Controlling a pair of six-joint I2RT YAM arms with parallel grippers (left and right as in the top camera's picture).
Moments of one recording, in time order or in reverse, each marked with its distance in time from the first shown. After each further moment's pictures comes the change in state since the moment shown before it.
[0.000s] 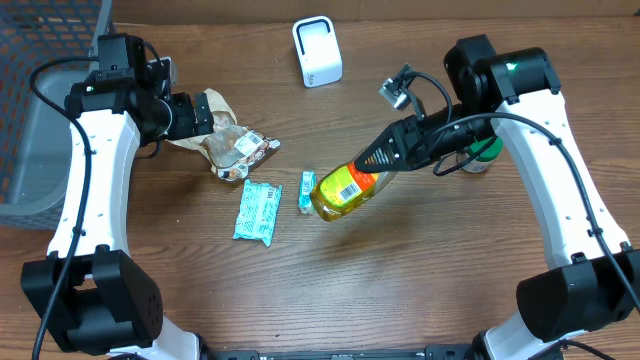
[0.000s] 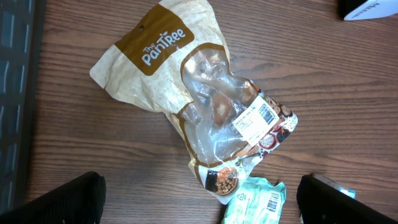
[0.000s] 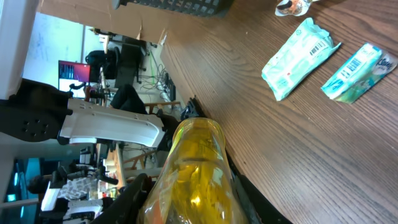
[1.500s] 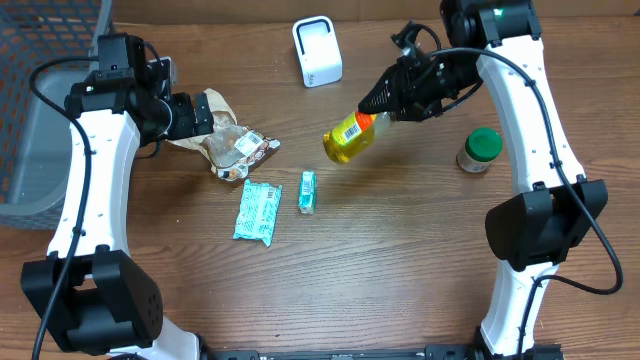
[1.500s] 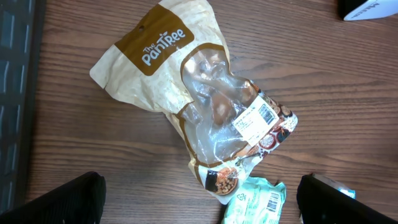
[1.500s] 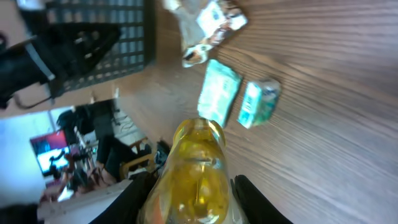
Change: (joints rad) left arm 0.000 0.000 0.000 0.000 0.000 0.000; right arm -0.045 0.370 0.475 -0.016 0.208 0.381
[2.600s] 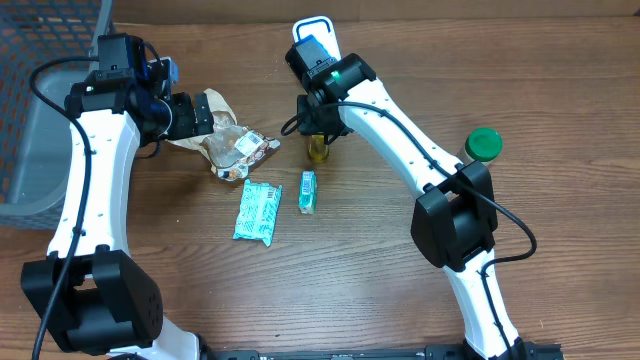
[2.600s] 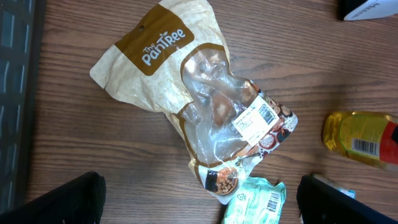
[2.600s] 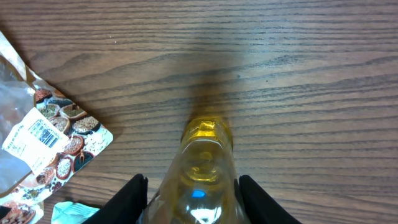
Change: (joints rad) left arm 0.000 0.000 0.000 0.000 0.000 0.000; right arm 0.415 0.197 -0.074 0.494 0.920 0.556
